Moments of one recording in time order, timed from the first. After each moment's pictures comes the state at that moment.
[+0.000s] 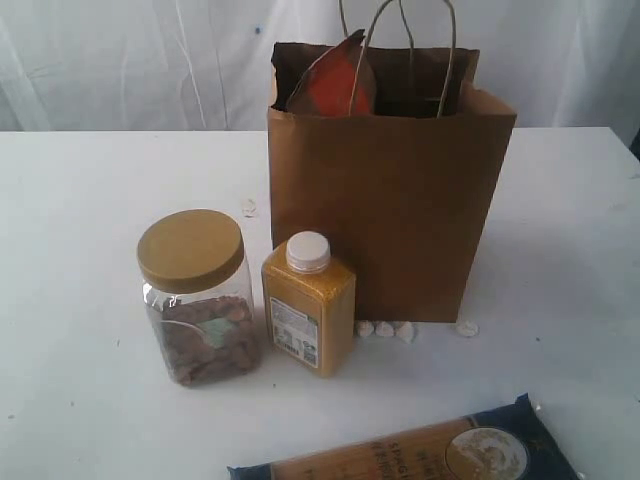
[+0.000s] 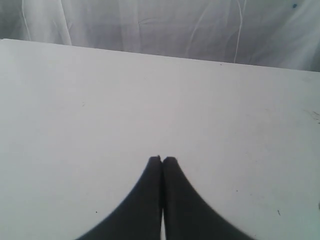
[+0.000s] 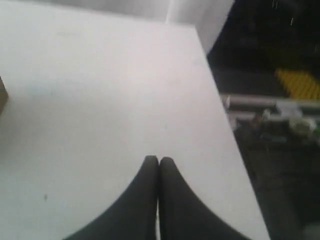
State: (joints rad) left arm -0.30 0.08 -0.10 0.92 0.51 -1.03; right arm -0.11 0.82 -0.53 -0.23 0.32 0.06
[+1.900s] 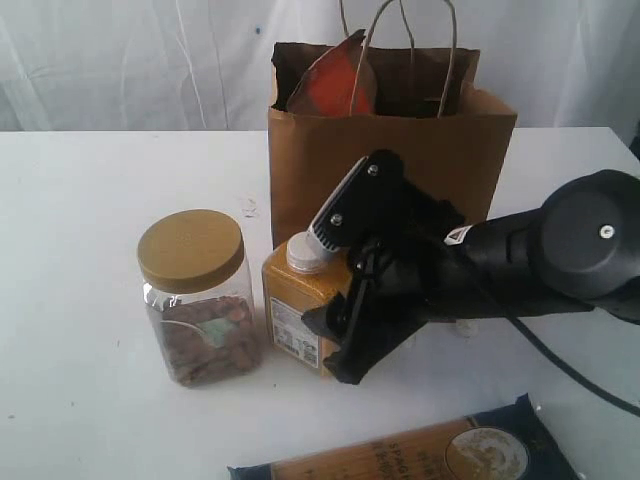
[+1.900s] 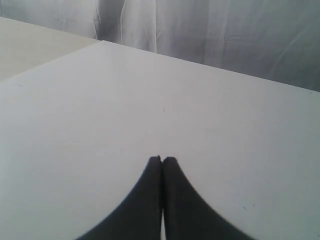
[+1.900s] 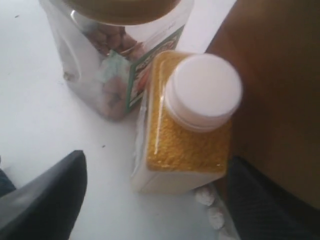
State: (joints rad) left arm 0.03 0.08 -0.10 0.92 0.47 -1.04; right arm 0.69 1.41 -0.75 0.74 0.21 -1.05
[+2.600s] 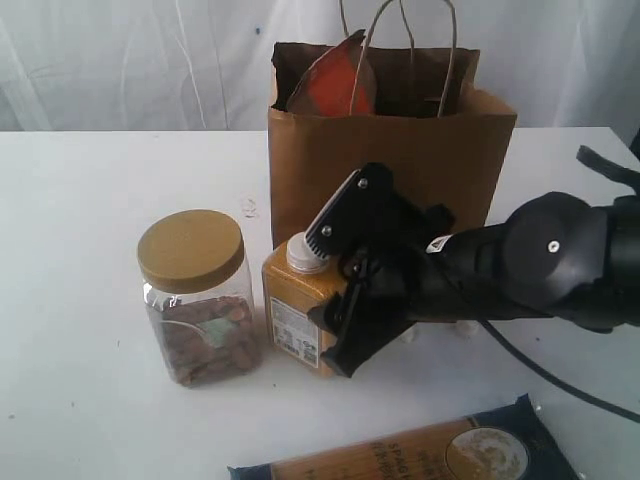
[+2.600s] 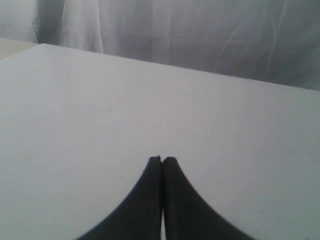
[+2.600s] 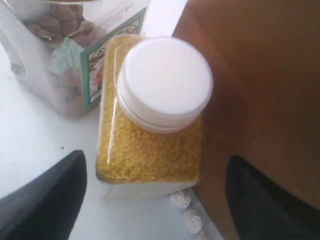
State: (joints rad) left arm 0.03 0.06 0.02 0.92 0.24 -1.04; right arm 0.69 1.51 -0.75 0.74 0.09 -1.06
